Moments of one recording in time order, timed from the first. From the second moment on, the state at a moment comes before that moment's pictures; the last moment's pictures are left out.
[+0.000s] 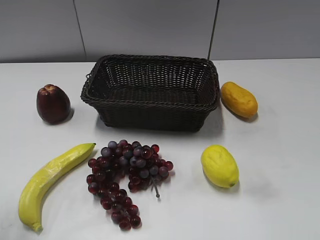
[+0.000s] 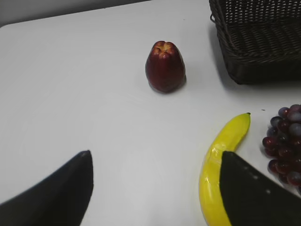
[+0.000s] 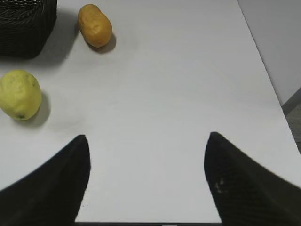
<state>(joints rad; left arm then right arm) -0.15 0.70 -0.64 -0.01 0.73 0.10 0.13 -0.01 -0.49 -0.05 1.05 0.02</state>
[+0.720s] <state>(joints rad) -0.15 1.29 -1.06 -0.02 0.71 0.12 0.13 -0.01 -0.49 -0.05 1.05 0.02</state>
